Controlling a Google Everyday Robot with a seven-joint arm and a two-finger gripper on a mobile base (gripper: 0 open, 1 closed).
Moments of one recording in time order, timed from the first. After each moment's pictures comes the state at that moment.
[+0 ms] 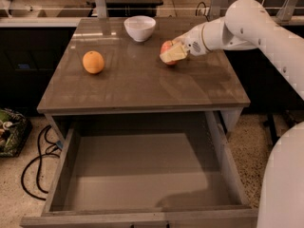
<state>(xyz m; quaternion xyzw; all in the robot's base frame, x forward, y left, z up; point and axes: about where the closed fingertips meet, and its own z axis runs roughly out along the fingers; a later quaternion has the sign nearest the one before) 0.768 -0.090 0.856 -0.44 0.76 0.16 0.45</state>
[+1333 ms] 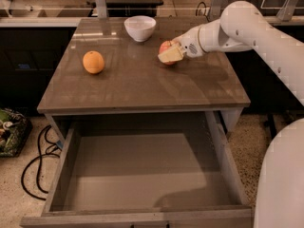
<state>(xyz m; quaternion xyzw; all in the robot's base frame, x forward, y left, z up) 0.768 -0.078 0.849 -0.44 0.76 0.17 0.45</state>
